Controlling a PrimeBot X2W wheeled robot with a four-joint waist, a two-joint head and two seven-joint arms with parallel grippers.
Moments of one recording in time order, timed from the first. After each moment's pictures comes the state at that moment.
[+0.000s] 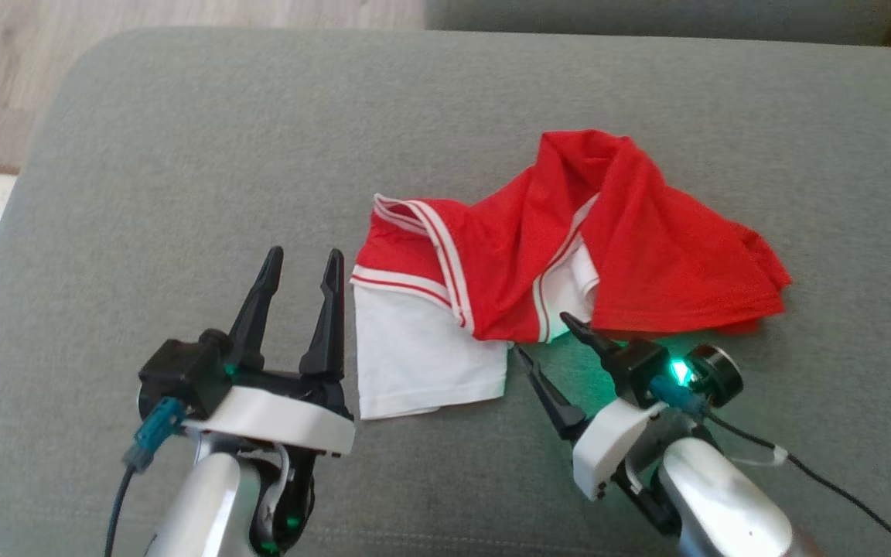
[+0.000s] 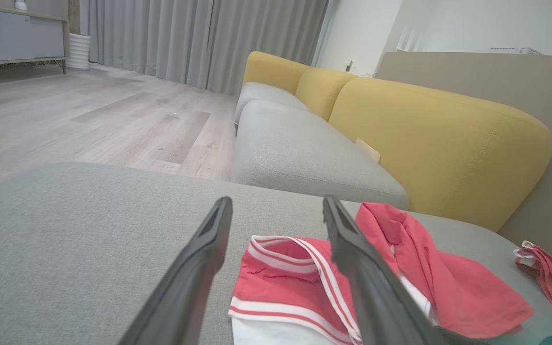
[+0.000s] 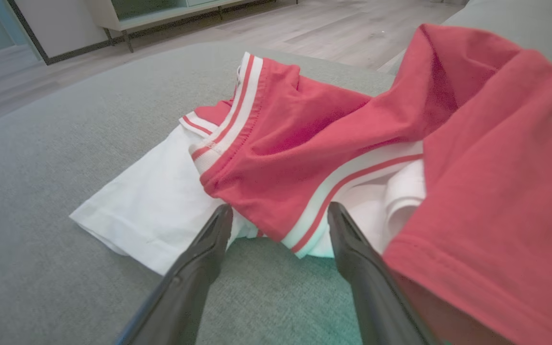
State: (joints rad) left arm -0.13 0.05 -0.31 0.08 -0.33 0.01 -0.26; right arm -0.29 -0.10 0.51 0.51 0.11 0.13 -0.10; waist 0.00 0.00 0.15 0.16
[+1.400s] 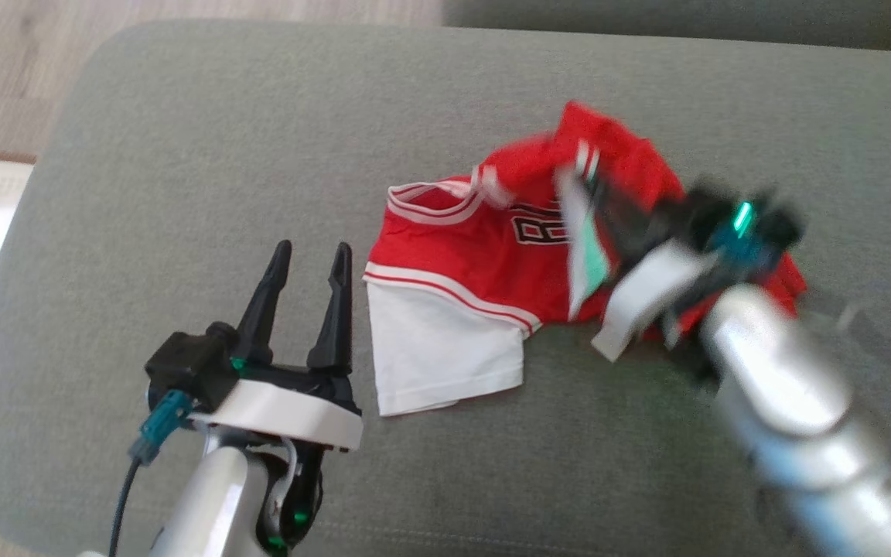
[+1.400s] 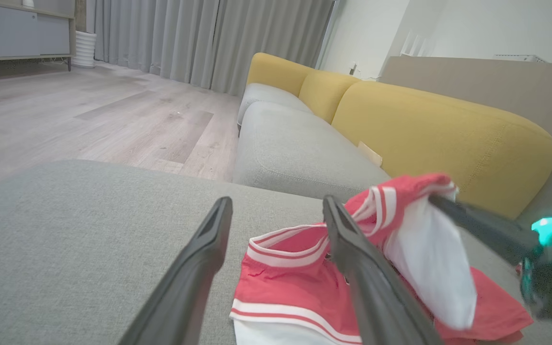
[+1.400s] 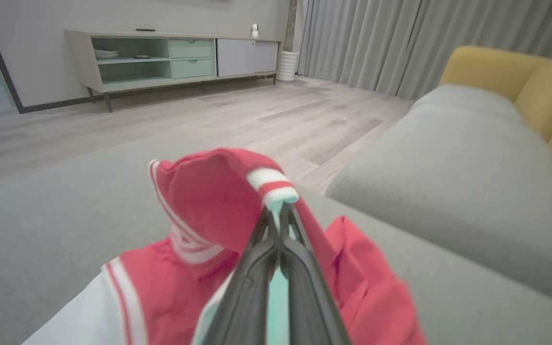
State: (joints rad) left arm -0.15 0.05 -0.34 0.09 -0.36 0.03 -0.26; right arm -0.56 -0.16 0.45 0.50 0.15 0.13 -0.08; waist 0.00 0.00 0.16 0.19
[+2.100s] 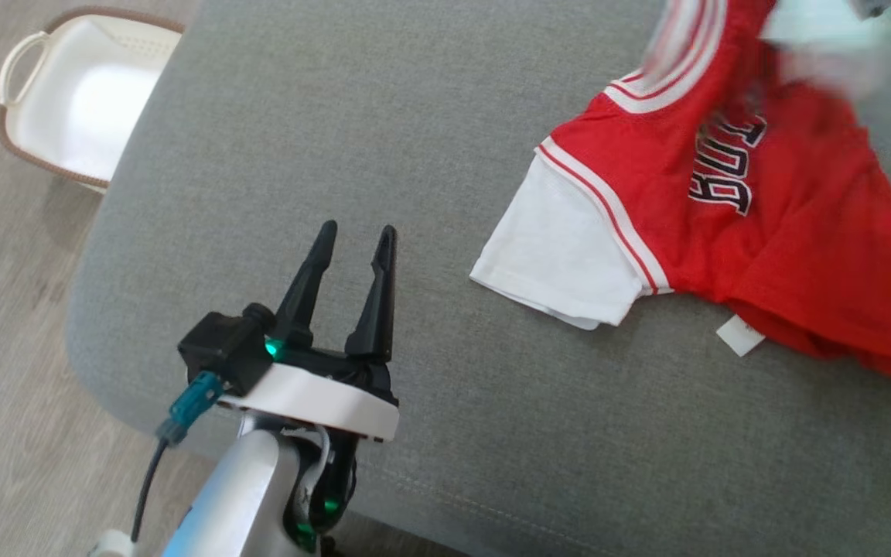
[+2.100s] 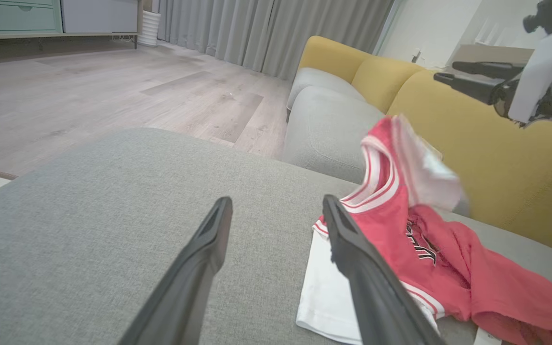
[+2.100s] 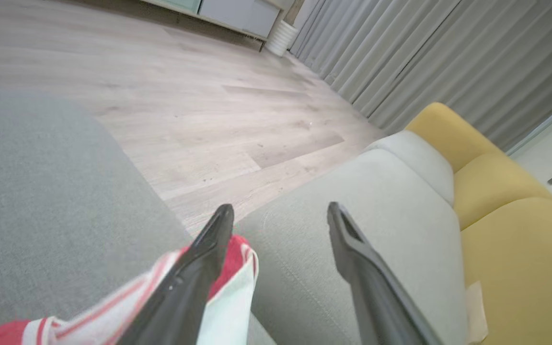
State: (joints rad) left arm -0.20 0.05 -0.44 0.07 -0.43 0.05 -0.26; right arm -1.36 -0.42 0.80 1.01 0.20 0.13 0.05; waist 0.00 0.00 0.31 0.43
